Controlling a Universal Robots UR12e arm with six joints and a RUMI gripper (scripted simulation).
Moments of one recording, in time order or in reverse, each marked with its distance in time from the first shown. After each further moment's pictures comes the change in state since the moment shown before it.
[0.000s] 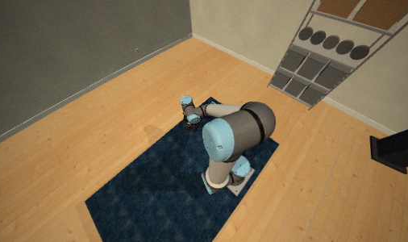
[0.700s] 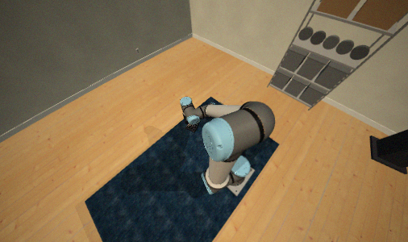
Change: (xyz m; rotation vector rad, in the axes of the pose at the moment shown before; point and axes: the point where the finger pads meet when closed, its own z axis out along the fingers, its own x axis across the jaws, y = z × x) arm -0.002 0.003 0.005 0.004 -0.001 -0.448
